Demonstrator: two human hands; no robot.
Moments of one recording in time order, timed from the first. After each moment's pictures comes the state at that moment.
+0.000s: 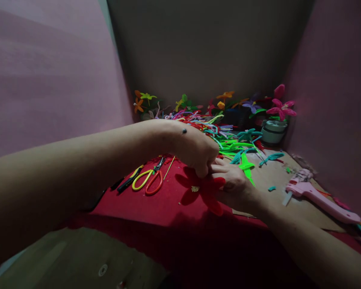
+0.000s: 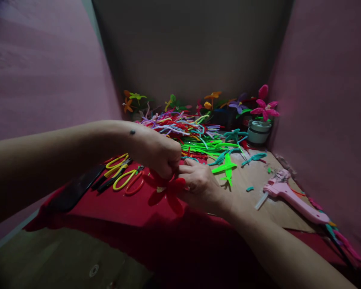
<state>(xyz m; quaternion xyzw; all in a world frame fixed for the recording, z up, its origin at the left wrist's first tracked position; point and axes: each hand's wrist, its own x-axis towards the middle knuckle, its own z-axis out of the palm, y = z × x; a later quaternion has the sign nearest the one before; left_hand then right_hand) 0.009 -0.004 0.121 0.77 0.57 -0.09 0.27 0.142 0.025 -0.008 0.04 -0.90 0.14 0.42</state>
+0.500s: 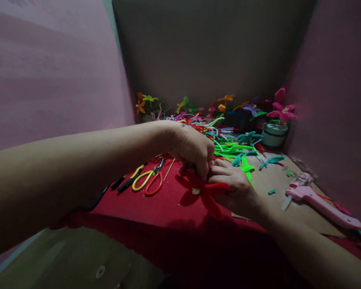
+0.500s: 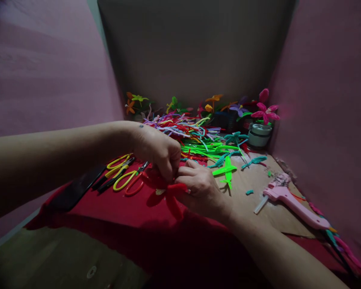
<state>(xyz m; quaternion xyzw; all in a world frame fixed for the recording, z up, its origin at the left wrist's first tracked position) -0.003 0.012 0.107 0.70 0.50 -0.10 0.51 0.146 0.022 -0.004 0.02 -0.89 0.13 0.43</state>
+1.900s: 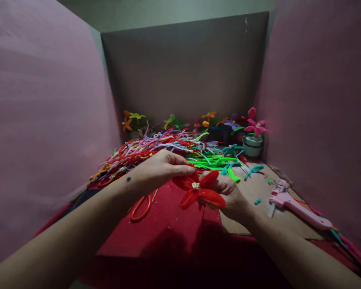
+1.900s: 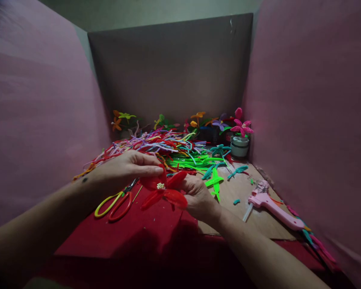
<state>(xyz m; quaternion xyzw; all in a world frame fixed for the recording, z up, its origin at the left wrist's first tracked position) -0.018 -0.037 0.094 0.62 0.57 0.34 0.42 0.141 0.023 -0.004 -0.03 -0.73 0.49 0.47</state>
